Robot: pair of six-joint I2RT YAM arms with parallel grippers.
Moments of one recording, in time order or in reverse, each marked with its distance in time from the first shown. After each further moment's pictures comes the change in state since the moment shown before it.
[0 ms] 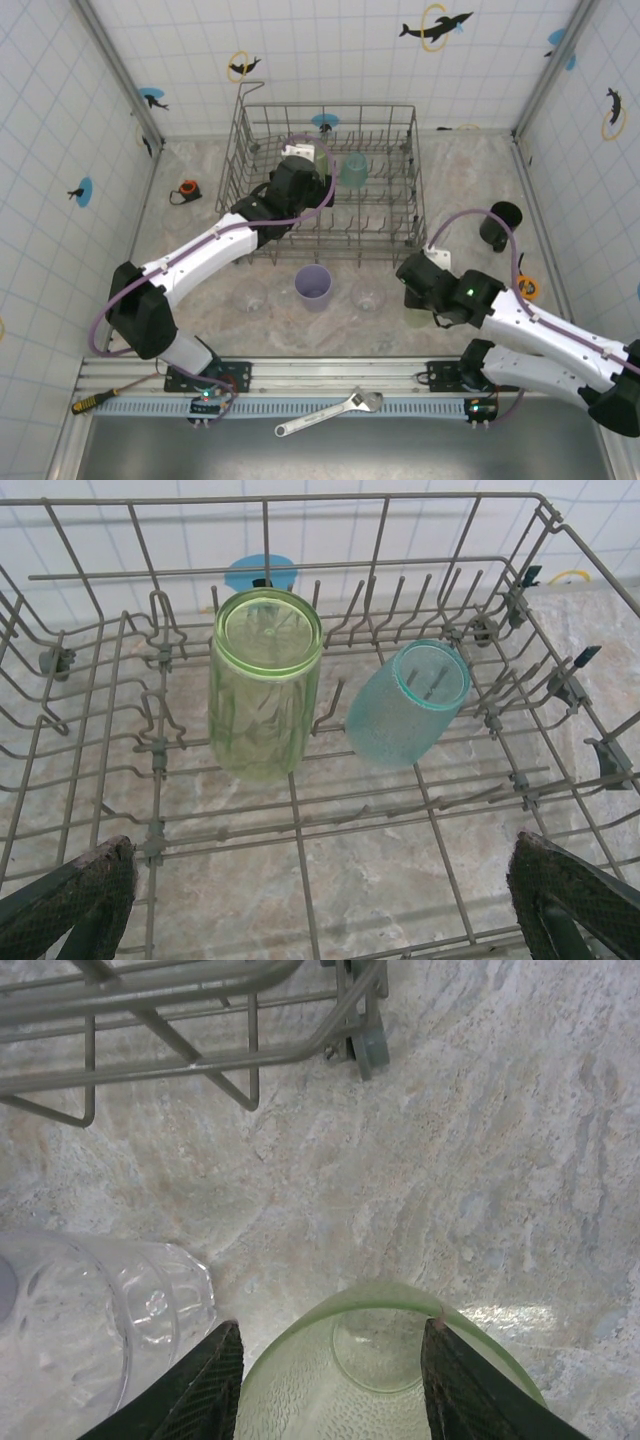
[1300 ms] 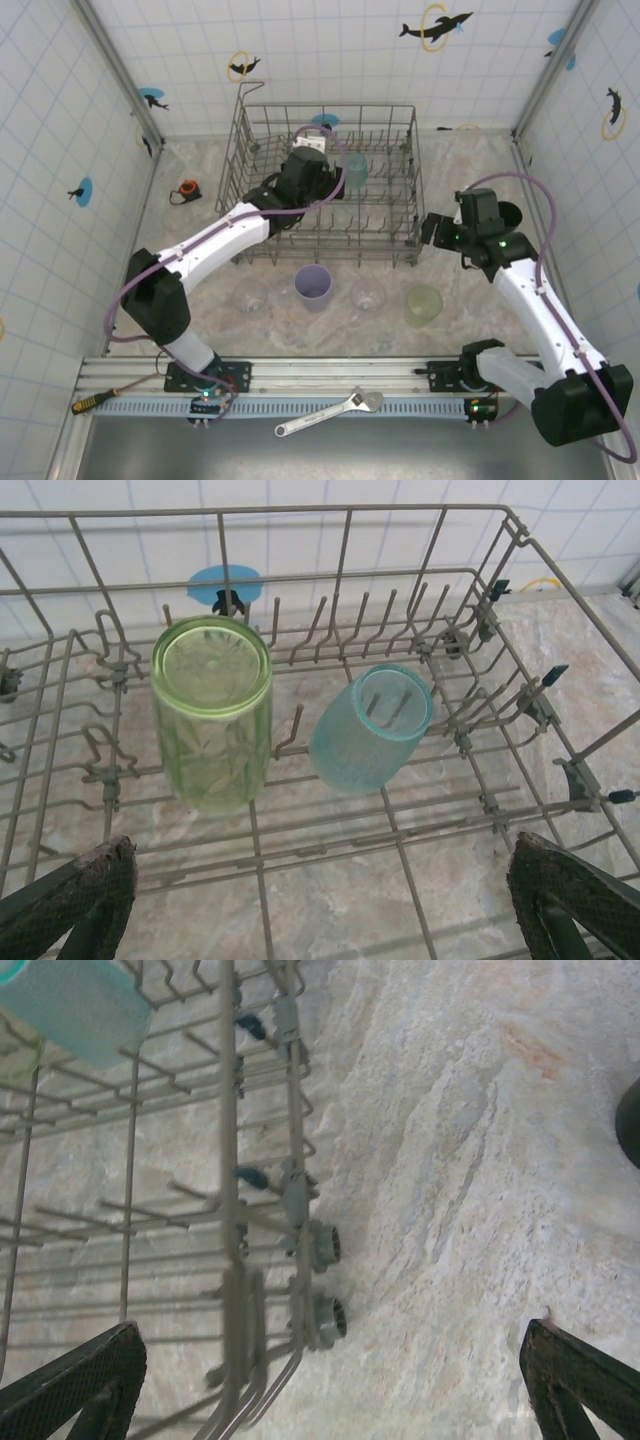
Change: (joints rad) left arm 0.000 0.093 0.094 0.011 0.043 -0.001; right arm -0.673 0.113 0.164 0.261 -0.320 -0.549
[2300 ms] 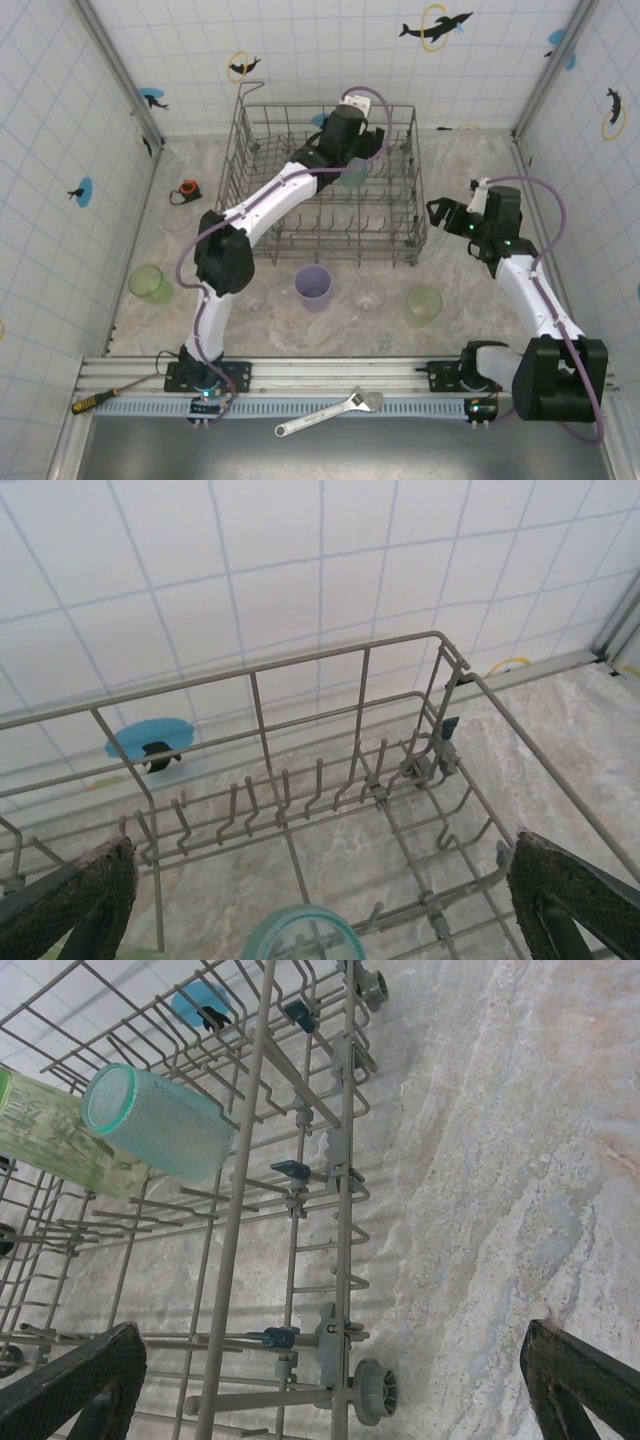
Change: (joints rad) left arm 0.011 0.526 0.673 -0.005 0.043 0.181; right arm -0.287 0.105 -0.181 0.519 -0.397 -0.032
